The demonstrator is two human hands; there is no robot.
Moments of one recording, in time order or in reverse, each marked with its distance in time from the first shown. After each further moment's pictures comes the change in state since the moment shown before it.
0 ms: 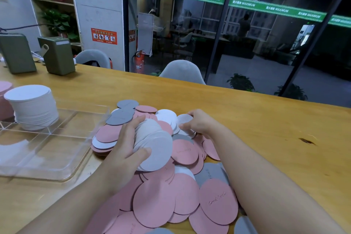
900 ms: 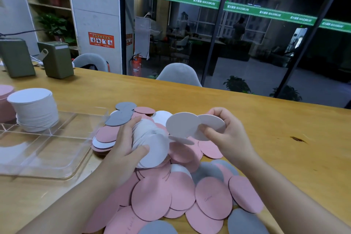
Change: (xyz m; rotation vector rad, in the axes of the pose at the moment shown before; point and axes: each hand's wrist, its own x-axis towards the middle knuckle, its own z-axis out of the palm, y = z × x) left_hand 0.001 0.005 0.003 0.009 0.042 0.001; right_hand -0.122 0.007 -0.018 0.480 0.272 -0.560
